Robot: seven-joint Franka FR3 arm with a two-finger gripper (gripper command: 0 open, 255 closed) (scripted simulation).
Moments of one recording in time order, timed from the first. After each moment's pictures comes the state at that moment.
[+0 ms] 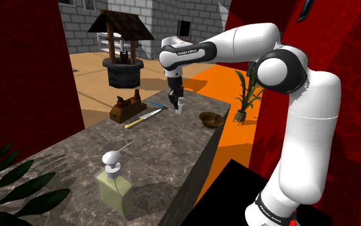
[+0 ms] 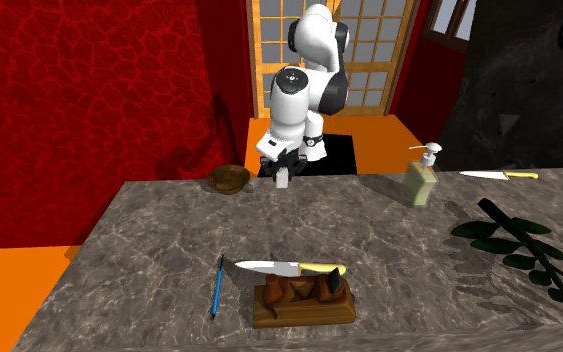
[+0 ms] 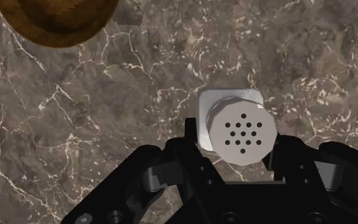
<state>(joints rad) 0.02 0.30 -0.11 -1.60 -0.08 1.67 -0.34</state>
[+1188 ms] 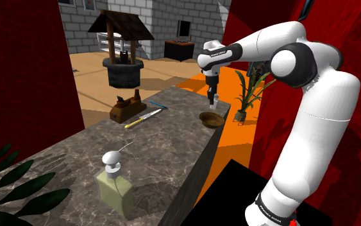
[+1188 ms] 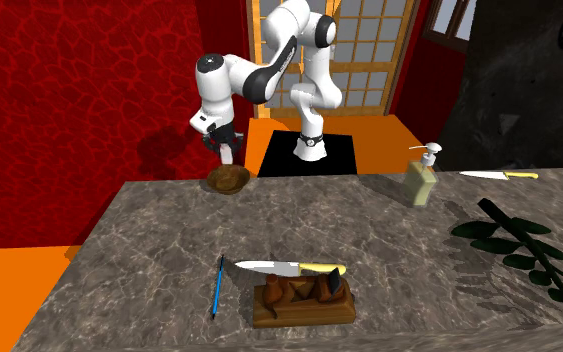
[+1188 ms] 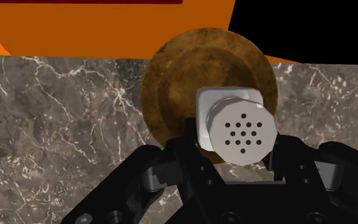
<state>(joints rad) -0.20 0.17 -0.28 -1.79 -0.15 1.79 -0.70</state>
